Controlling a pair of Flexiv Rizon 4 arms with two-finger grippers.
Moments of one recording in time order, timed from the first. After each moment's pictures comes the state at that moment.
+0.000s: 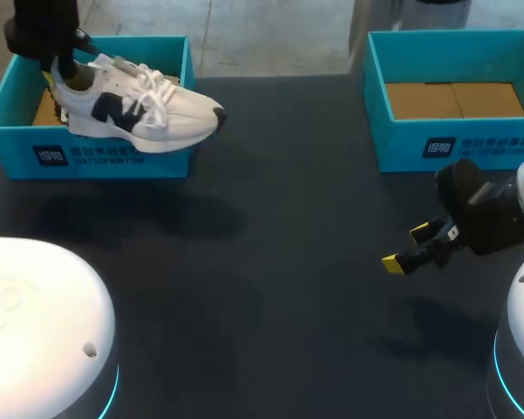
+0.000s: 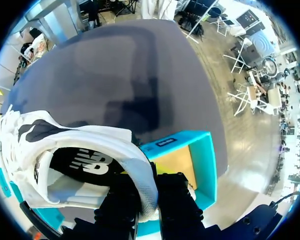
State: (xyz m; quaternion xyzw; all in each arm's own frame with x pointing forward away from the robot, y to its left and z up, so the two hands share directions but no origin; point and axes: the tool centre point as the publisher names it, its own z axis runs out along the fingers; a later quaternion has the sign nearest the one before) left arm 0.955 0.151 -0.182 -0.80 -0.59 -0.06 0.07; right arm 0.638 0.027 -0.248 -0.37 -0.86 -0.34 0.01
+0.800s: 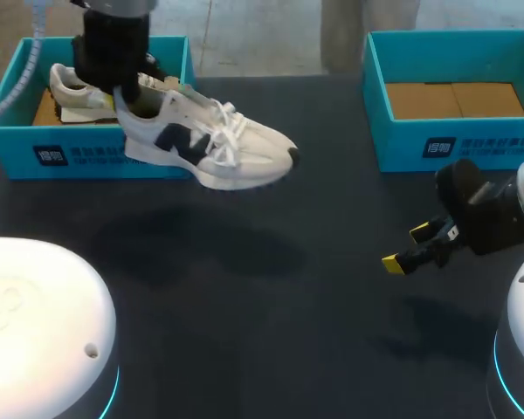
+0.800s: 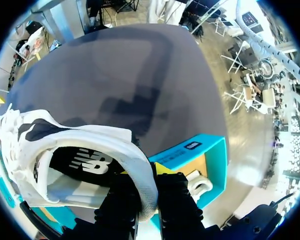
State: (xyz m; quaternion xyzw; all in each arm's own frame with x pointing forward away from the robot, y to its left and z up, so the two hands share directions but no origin) left arm 0.878 0.036 -0.163 -0.81 -0.57 -0.10 0.07; right arm 0.638 0.028 -0.248 -0.37 -0.86 -0.34 0.01
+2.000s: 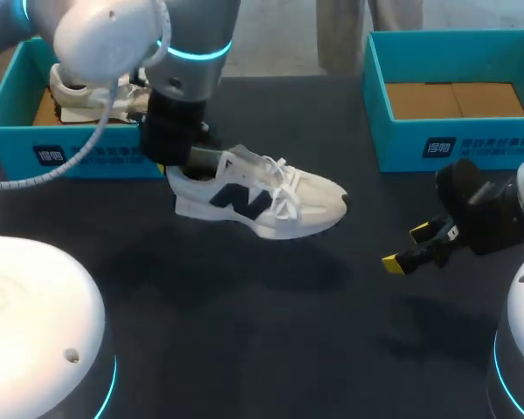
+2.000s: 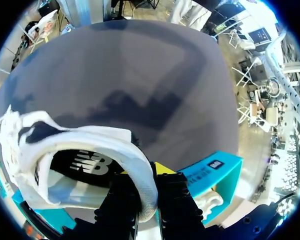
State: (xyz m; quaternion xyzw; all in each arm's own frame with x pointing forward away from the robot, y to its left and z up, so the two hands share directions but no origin) left arm 0.817 -0.026 -0.241 -0.77 -0.63 -0.11 0.07; right arm 0.638 0.028 -0.248 -0.37 -0.86 -0.34 0.01
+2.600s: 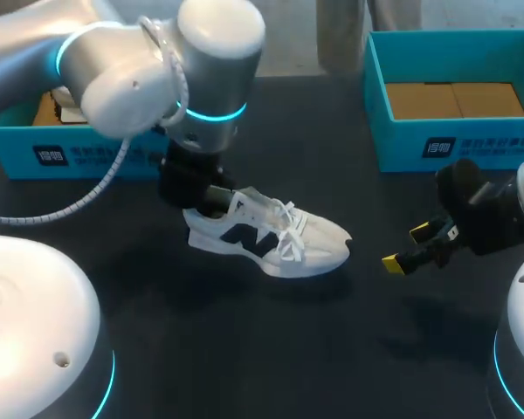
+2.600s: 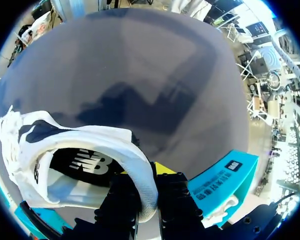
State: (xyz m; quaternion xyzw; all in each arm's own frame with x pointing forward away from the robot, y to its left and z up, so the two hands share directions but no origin) left arm 0.805 -0.043 -0.313 -0.78 -0.61 -0.12 0.06; right arm 0.638 0.027 -0.248 -0.37 -0.86 -0.34 0.01
